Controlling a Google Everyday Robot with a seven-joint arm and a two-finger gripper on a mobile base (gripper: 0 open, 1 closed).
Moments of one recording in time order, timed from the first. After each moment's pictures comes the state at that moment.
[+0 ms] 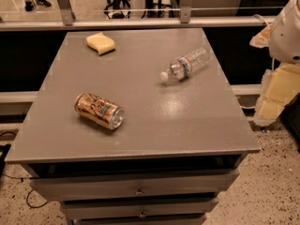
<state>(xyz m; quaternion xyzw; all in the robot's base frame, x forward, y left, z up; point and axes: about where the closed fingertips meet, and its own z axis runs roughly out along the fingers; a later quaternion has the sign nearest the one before) 0.438 -0.217 0.976 -0.60 0.78 -0.03 0.16</state>
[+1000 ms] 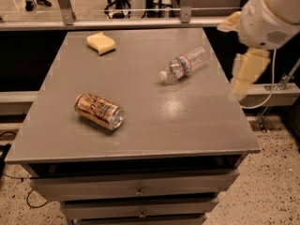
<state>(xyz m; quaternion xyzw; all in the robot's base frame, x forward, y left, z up) 0.507 -0.183 0.972 -0.68 0.70 -0.02 0.22</state>
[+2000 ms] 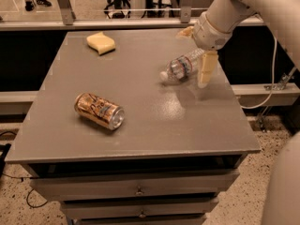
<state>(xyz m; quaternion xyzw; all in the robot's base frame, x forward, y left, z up) 0.656 -0.141 0.879 -0.78 0.58 0.01 0.22</state>
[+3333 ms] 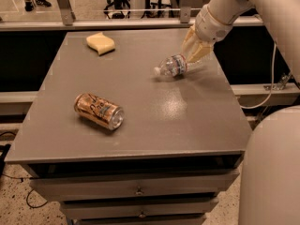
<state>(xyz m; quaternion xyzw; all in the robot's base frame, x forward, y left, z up) 0.685 -0.147 0.888 -0.78 0.58 0.02 0.23</state>
